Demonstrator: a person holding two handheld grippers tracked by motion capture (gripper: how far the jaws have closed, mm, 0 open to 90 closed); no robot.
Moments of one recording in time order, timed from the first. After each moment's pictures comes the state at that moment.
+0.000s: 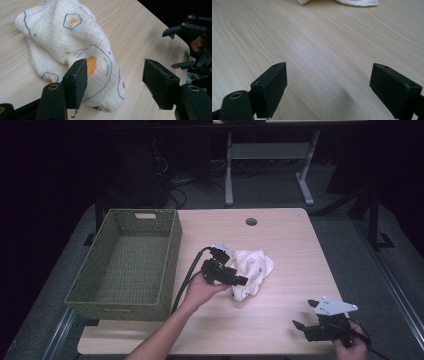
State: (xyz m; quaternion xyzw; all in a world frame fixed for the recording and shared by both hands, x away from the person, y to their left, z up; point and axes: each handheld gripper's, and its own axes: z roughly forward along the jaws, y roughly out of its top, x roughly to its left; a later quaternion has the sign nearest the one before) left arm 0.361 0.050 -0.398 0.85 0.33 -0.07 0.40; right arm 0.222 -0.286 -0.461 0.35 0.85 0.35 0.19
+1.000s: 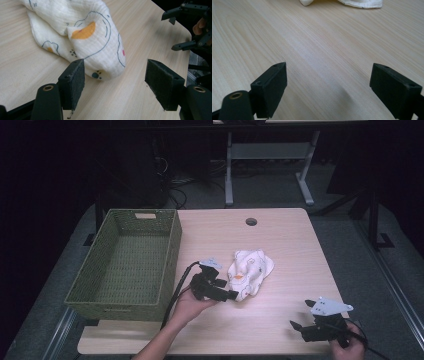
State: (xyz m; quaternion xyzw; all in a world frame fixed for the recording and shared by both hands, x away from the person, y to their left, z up) left arm 0.328 0.079 -0.420 0.85 0.32 -0.05 0.42; right arm 0.222 -0.278 -0.461 0.34 0.85 0.35 0.20
